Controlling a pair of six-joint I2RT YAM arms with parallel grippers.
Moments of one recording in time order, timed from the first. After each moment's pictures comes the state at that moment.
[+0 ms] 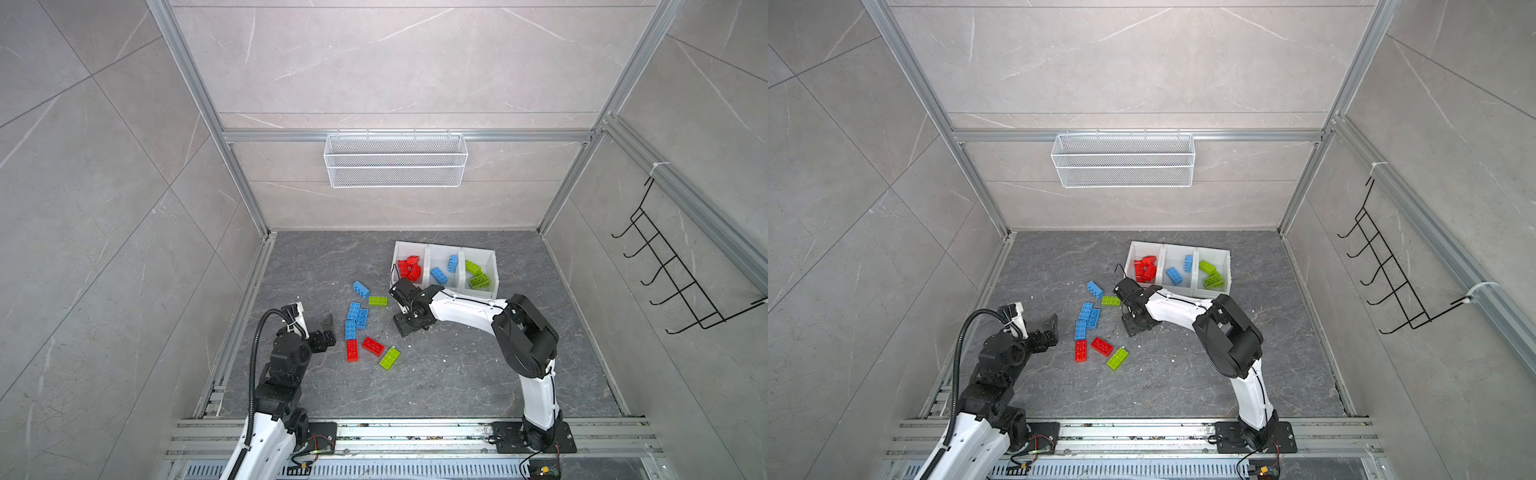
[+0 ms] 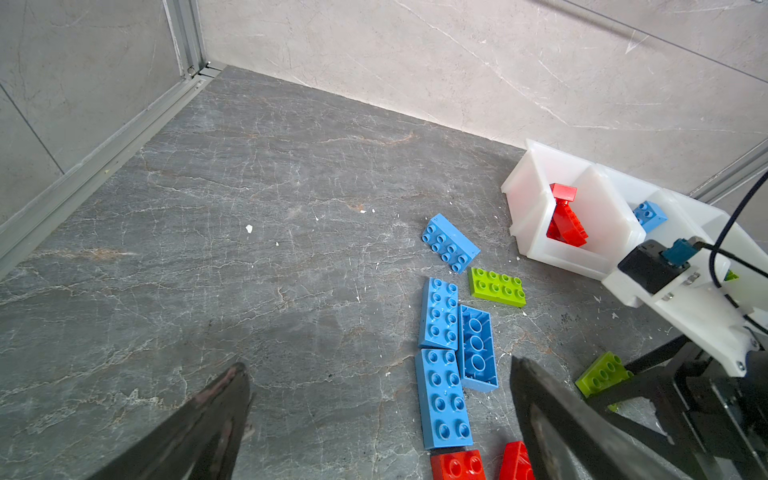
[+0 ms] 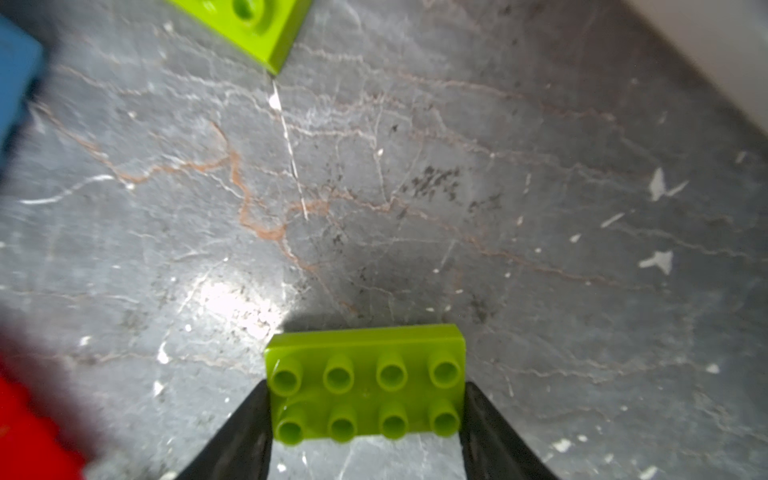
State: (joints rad) left arm -0.21 0.45 0.25 -0.15 -0.10 -0.30; right arm 0.78 2.02 1.42 -0.65 0.06 0.29
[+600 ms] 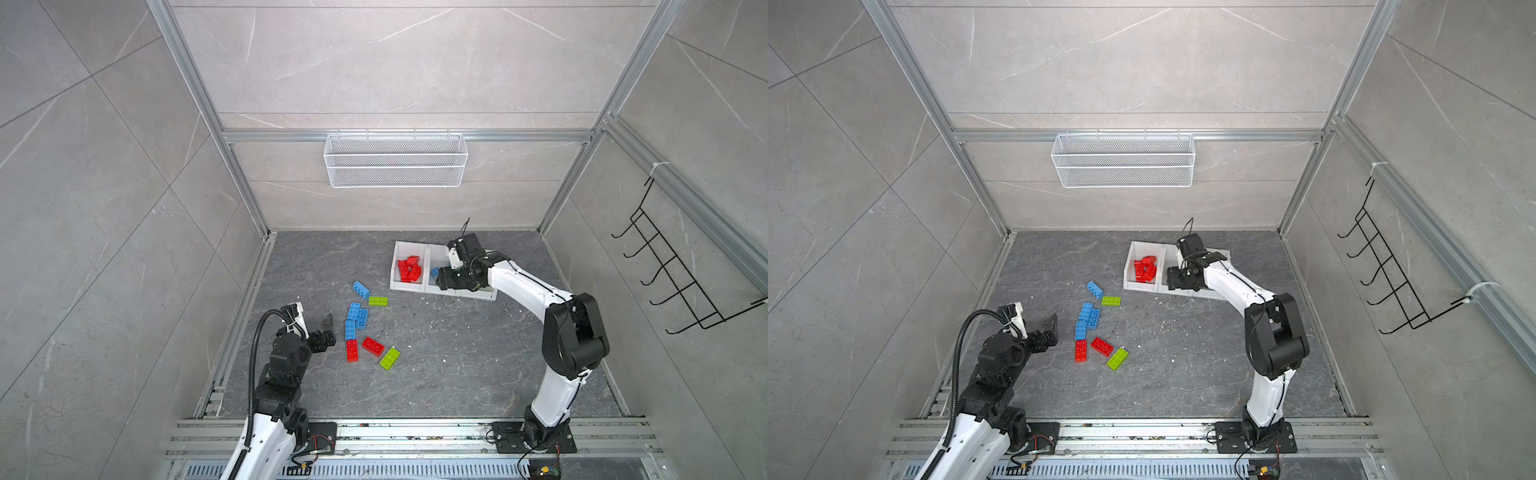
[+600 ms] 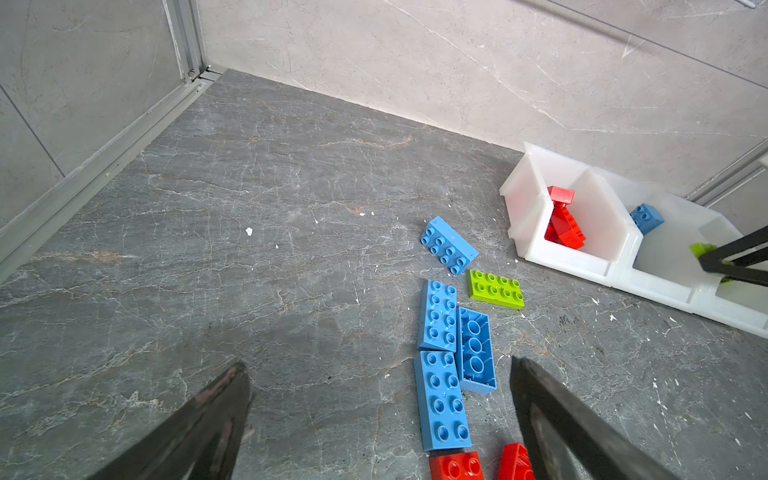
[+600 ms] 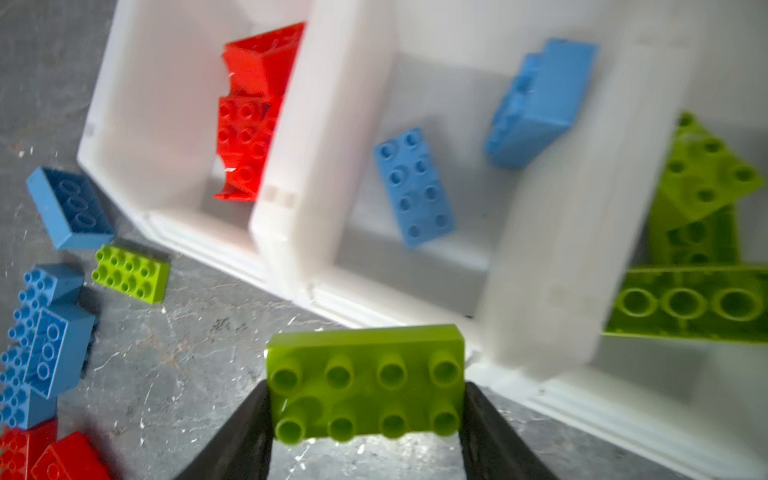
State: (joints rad) left arm -0.21 0.44 0.25 -0.15 -0.10 -0.30; right arm 0.33 1.84 1.43 -0.62 -0.11 0.23
